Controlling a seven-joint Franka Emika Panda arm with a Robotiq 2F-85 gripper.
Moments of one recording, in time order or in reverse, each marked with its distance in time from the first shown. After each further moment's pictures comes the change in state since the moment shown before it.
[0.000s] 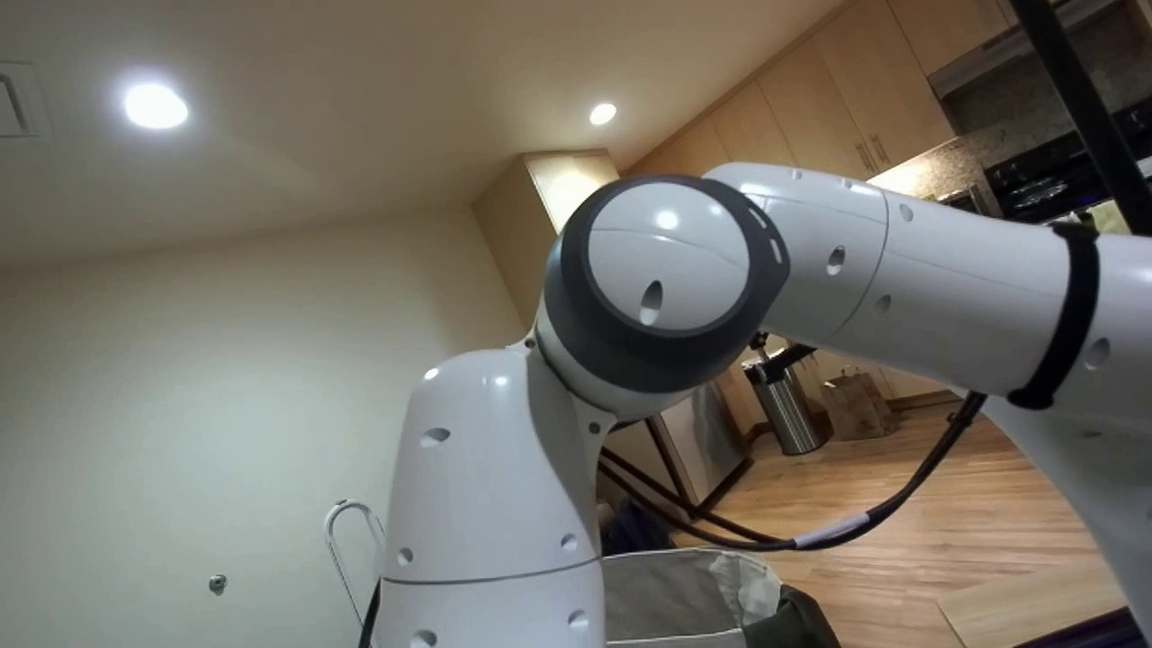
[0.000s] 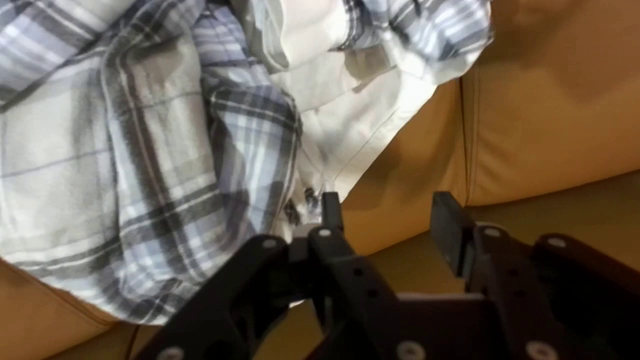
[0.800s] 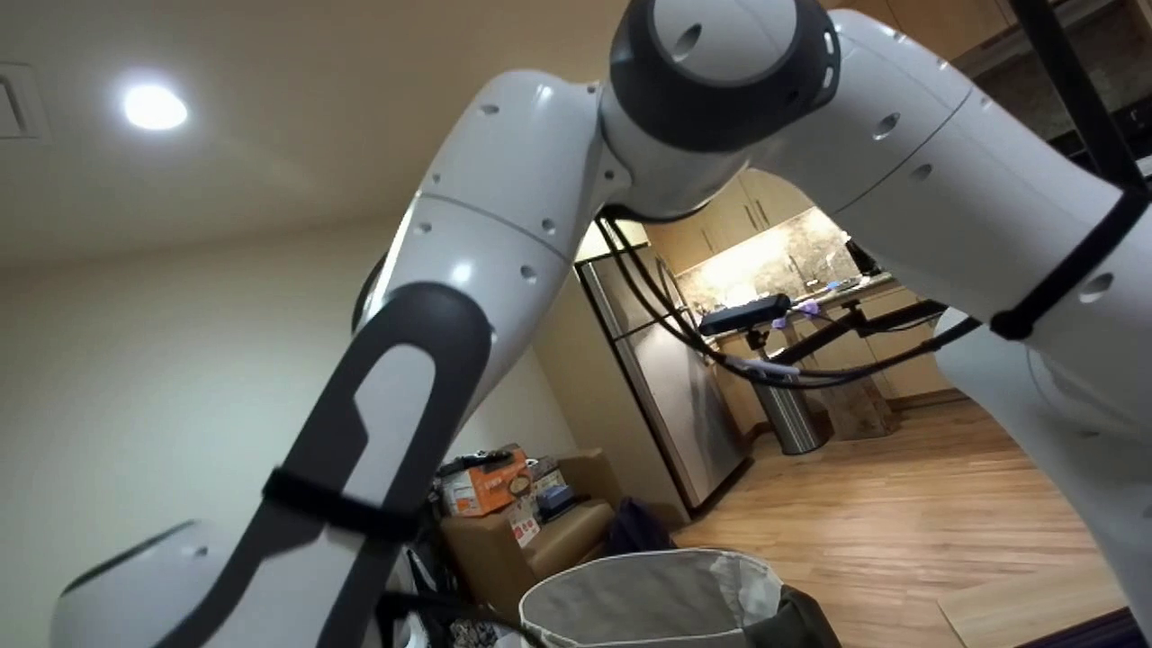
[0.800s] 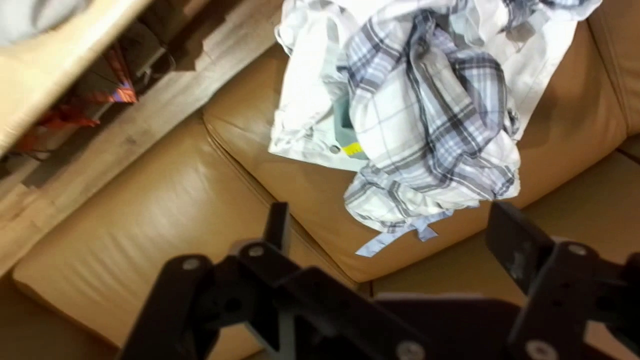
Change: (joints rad) arm -0.064 -0.472 -0.185 -0.013 0.028 -0.542 0.152
